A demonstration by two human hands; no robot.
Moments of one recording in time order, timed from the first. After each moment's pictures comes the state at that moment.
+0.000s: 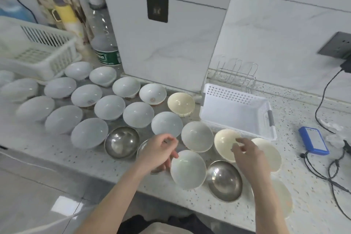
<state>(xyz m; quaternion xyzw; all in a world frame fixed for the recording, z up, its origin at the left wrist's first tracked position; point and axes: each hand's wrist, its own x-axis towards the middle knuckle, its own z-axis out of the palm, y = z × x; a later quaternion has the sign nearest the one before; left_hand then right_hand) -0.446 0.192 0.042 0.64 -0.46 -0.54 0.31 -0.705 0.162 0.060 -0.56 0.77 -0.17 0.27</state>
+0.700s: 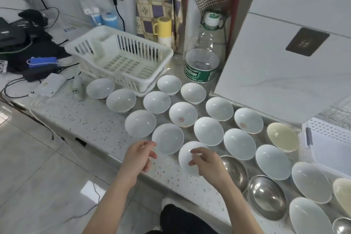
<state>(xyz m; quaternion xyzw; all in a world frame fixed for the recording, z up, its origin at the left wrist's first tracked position) -0.076 0.248 0.030 0.71 -0.21 -0.49 0.46 -0.290 0.177 0.044 -0.63 0.57 -0.11 0.51</state>
